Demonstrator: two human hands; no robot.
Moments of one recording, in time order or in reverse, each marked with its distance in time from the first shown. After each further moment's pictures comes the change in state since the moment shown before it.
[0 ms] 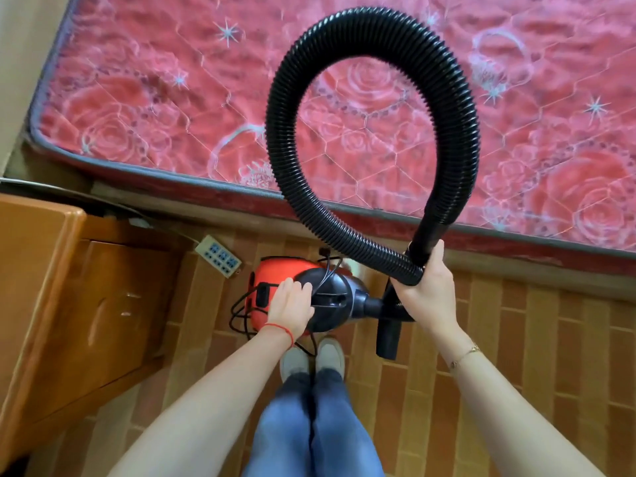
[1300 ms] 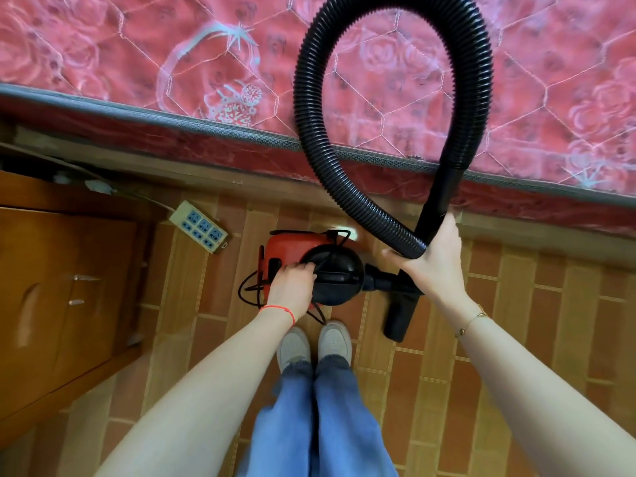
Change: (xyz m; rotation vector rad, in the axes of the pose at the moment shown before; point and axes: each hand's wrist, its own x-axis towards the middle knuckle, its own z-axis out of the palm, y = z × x) left_hand 0.082 -0.016 0.111 -0.283 0.066 -0.014; right_hand 0.058 0.108 0.101 -0.154 -0.044 0.117
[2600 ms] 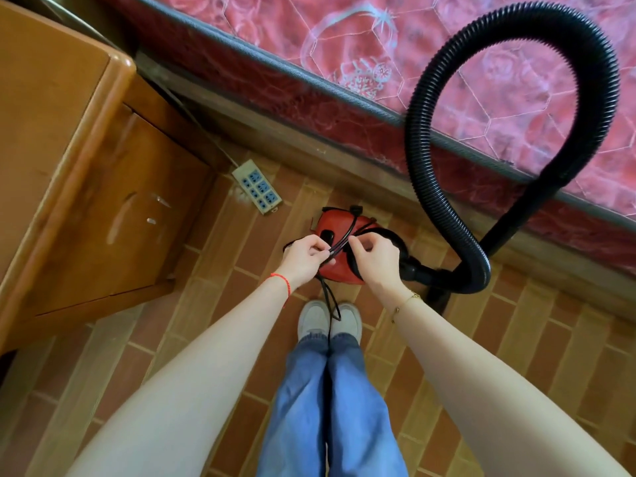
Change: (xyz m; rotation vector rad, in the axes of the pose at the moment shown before) left_hand -0.093 -0.075 -0.042 -1.049 0.034 -0.391; right_hand -0.093 -0.116 0.128 -0.003 -0.270 0.009
